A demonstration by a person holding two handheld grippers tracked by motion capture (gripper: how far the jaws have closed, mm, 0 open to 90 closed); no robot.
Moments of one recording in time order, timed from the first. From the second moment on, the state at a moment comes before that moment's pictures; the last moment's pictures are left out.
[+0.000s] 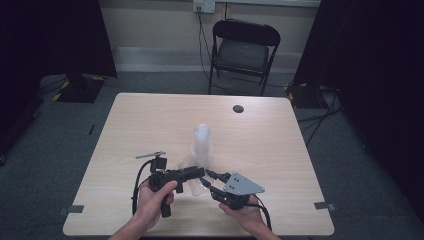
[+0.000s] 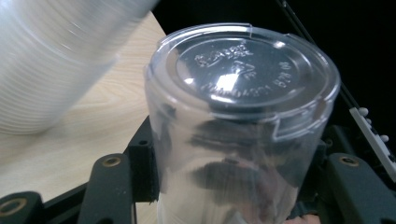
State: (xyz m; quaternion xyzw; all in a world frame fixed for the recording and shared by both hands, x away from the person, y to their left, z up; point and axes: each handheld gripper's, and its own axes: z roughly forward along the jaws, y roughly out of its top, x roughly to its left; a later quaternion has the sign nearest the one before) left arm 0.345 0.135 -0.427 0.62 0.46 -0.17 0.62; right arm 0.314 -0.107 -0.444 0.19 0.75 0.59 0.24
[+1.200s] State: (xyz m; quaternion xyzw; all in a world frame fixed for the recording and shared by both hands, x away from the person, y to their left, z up) left arm 0.342 0.125 -0.427 0.64 0.43 -0.14 0.62; right arm 0.313 -0.115 -0.436 0.20 0.74 0.59 0.25
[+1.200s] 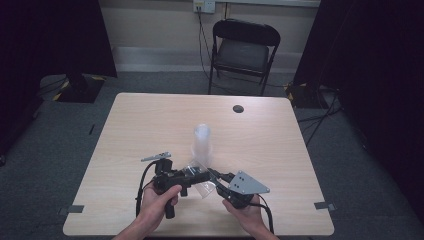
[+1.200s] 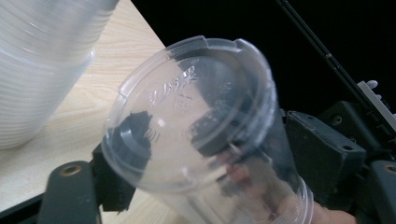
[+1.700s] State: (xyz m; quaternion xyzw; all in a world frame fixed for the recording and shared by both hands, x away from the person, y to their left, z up) left arm 0.341 0.125 -0.421 0.67 0.38 -0.10 0.63; right arm 0.316 -0.126 -0.431 0.23 0.74 0.59 0.23
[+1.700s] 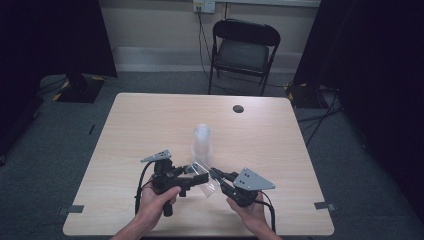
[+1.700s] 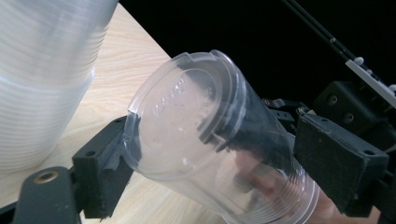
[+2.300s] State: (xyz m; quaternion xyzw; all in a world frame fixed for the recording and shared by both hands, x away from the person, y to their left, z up) left arm 0.341 0.132 -0.417 0.68 0.37 -0.05 0.63; right arm 0.318 -0.137 -0.427 0.25 0.74 0.60 0.20
